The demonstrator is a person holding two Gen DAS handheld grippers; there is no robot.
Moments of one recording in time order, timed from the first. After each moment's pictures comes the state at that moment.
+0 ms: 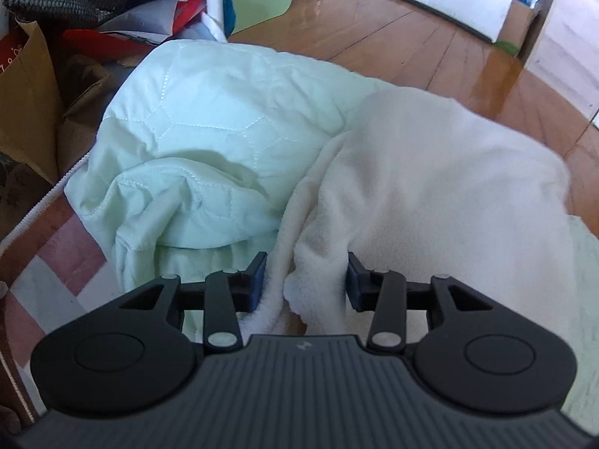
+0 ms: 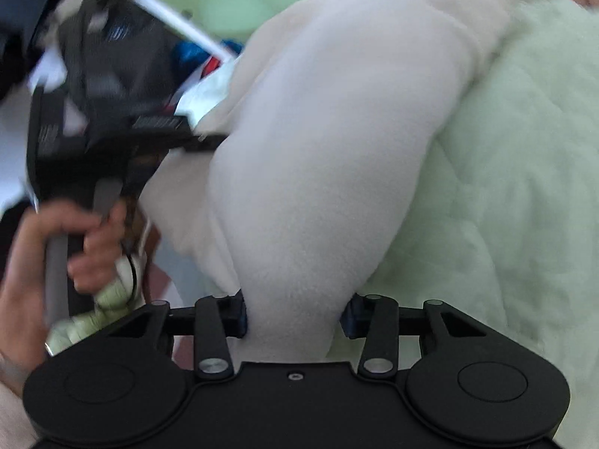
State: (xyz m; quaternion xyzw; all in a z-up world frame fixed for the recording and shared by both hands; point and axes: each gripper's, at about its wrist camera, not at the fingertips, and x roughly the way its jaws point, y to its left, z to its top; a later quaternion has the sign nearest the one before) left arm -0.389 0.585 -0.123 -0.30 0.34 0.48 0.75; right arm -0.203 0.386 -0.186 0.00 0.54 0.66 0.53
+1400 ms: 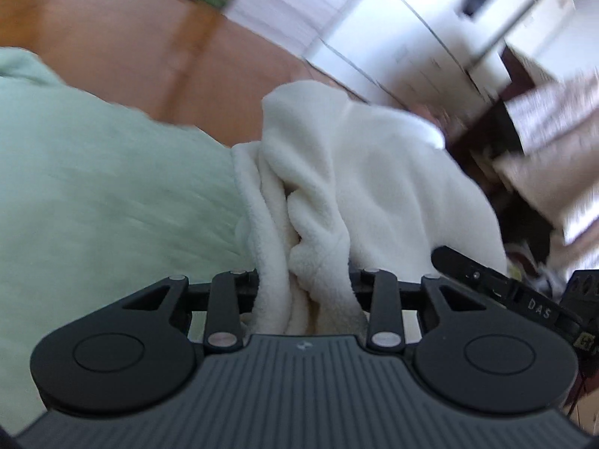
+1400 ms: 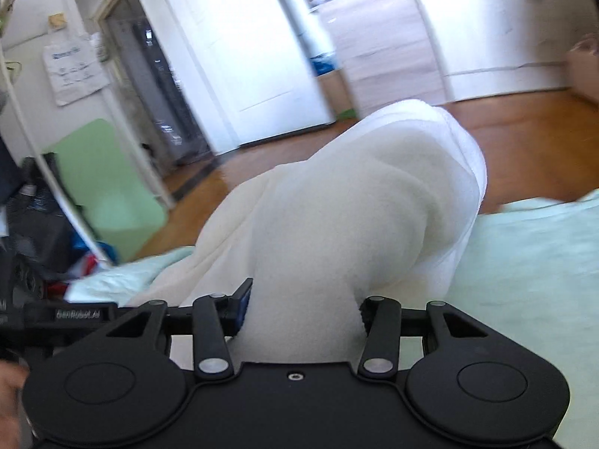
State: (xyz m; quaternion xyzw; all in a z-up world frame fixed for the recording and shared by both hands) left arm -0.131 0.318 -0.101 -0.33 0.29 0.06 0.90; right arm 0.005 0.067 -0.050 0.04 0.32 0.48 0.81
